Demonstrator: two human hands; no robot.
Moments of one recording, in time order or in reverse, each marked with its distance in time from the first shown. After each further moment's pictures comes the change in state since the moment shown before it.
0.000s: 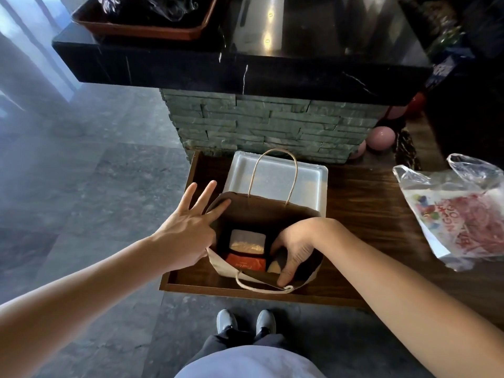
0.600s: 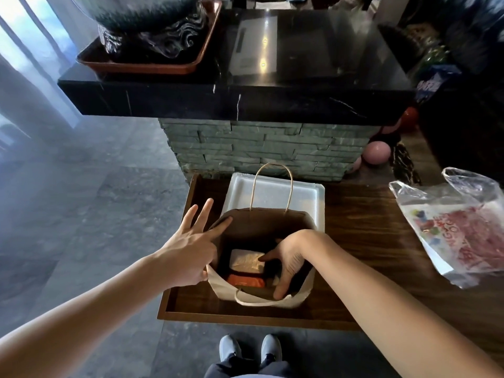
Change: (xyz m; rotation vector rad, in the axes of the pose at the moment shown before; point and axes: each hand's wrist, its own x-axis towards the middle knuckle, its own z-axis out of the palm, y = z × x) left_hand 0.020 -0.009 0.002 -0.094 -0.025 0.000; right_hand 0.017 0.005 -0.018 -0.065 0.016 0.098
